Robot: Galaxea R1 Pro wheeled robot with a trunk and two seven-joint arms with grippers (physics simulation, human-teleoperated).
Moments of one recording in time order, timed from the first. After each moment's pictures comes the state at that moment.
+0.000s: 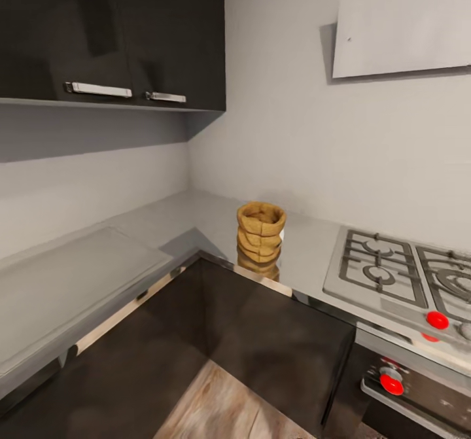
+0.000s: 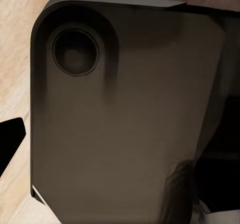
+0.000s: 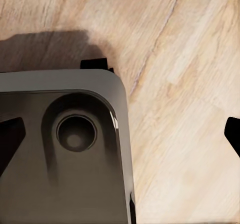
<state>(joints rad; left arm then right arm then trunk) 0.00 -0.04 -0.02 -0.05 0.15 -0.01 0.00 -0.09 -0.08 -0.18 0.03 0.08 -0.15 0.02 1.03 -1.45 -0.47</state>
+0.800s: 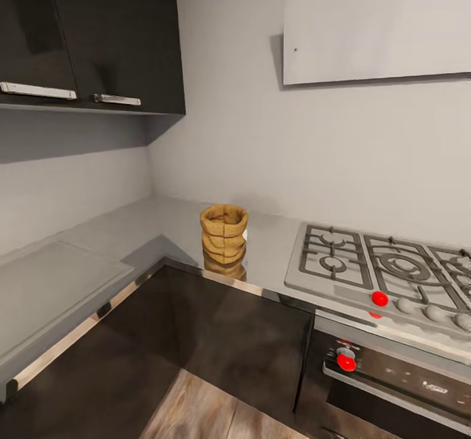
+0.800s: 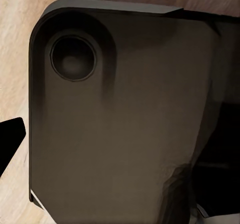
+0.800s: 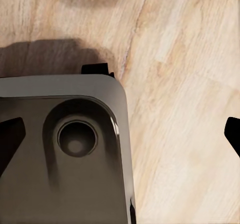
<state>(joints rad) 0.00 -0.04 -0.02 -0.05 0.15 -0.01 0.00 -0.09 -0.08 -0.17 0.03 0.09 -0.15 0.02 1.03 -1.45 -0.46</state>
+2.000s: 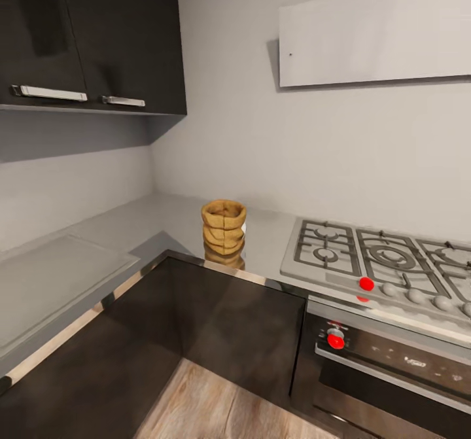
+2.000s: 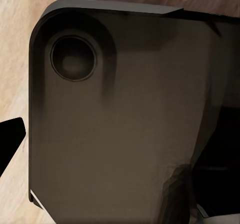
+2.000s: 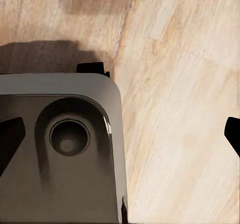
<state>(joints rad) 0.00 -0.04 -0.02 -0.05 0.15 -0.01 0.00 -0.09 -0.09 -0.17 0.03 0.11 -0.14 0.02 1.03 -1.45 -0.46</state>
